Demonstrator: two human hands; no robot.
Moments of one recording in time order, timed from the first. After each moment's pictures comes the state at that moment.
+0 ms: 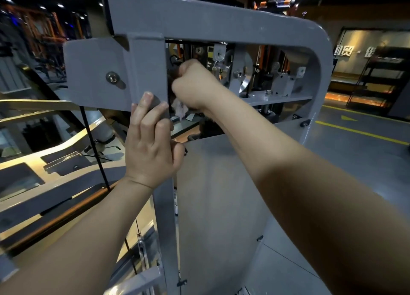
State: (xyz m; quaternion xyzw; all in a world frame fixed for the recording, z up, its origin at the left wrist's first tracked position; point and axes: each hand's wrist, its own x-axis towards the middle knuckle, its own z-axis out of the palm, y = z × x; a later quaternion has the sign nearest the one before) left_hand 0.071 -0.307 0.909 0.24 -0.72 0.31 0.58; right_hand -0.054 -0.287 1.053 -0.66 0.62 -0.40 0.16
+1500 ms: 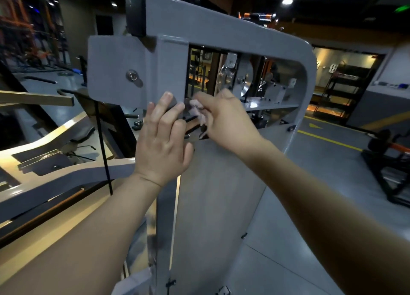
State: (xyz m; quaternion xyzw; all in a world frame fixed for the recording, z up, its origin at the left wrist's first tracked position) left_hand 0.079 -0.307 0.908 0.21 -0.74 0.27 0.58; right_hand -0.075 -0.241 0.997 -0.74 0.57 -0.30 -0.18
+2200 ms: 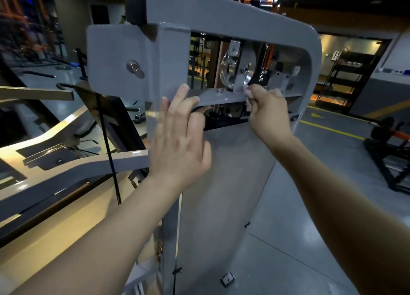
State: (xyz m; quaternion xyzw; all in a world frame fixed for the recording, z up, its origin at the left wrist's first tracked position) left_hand 0.073 -0.257 0.919 0.24 -0.78 0.16 0.56; right_hand -0.160 -0.251 0.971 -0.60 0.66 -0.39 -0.22
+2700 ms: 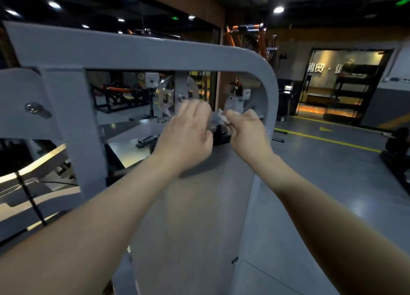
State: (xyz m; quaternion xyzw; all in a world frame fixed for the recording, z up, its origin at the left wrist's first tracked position) left_hand -0.091 -0.275 0.993 0.26 -0.86 0.10 0.43; right_hand -0.281 -0.253 0.974 -0.63 0.65 -0.33 -0.26
